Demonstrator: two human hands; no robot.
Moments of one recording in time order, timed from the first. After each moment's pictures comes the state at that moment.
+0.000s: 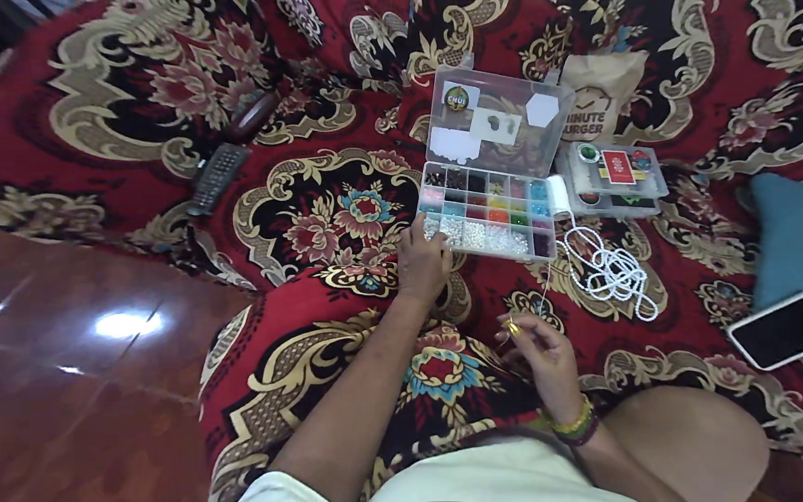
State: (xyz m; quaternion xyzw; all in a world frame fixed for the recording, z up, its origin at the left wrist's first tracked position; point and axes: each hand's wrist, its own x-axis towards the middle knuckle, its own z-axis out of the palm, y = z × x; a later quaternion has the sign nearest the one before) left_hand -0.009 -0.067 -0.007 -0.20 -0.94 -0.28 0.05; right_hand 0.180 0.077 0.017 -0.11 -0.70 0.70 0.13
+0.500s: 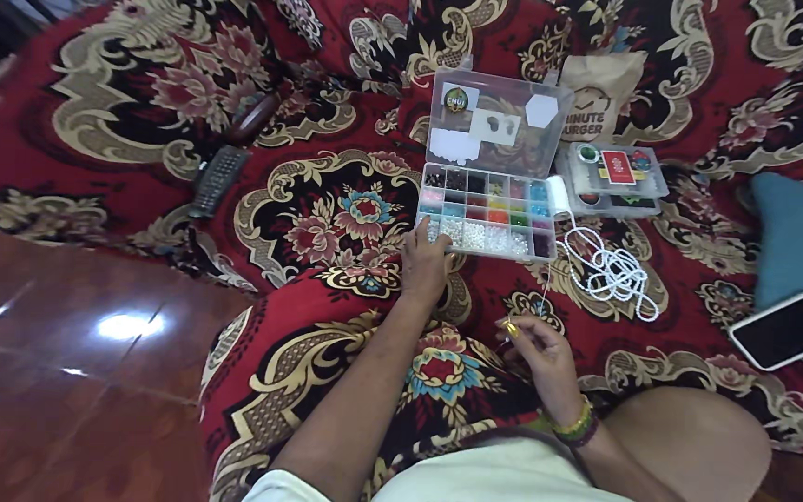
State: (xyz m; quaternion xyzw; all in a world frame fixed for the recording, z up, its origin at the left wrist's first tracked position) left_hand -0.008 -0.064 -0.010 -0.20 -0.94 -0.28 -0.01; right_hand 0.180 0.078 0.016 -0.12 -0.70 0.69 0.12
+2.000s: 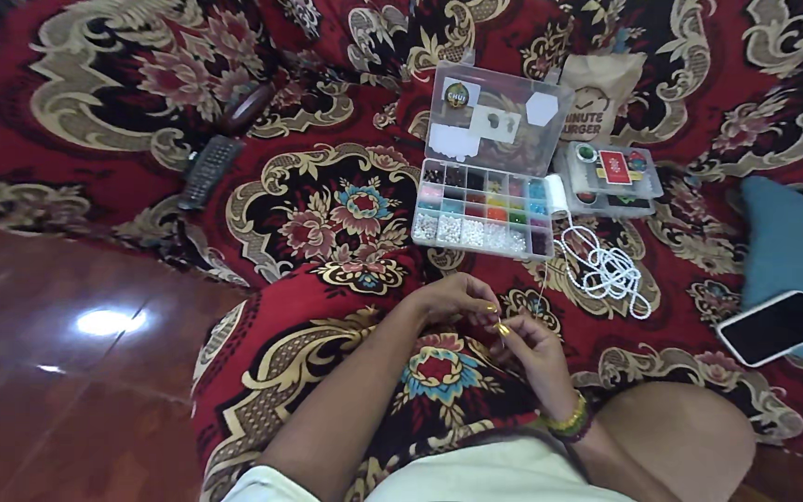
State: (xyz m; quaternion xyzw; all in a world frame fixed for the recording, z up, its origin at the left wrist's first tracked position) left_hand 0.008 -0.064 0.004 -0.25 -0.52 -0.58 -0.57; right_hand 0.178 0.071 0.024 -0.15 -0.69 0.70 0.06
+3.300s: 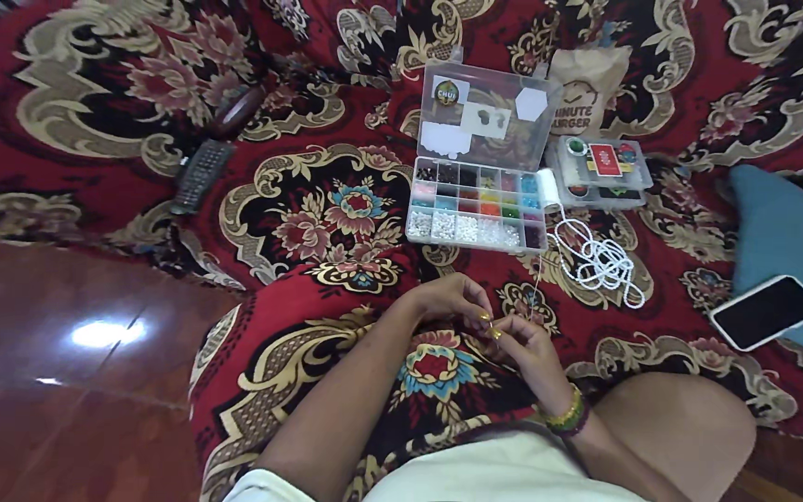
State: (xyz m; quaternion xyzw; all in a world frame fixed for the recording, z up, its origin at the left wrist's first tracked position) left_hand 0.009 -0.065 0.002 -0.30 -0.54 -0.53 -0.58; right_hand 0.183 0.069 0.030 -0.16 -0.69 0.71 0.01
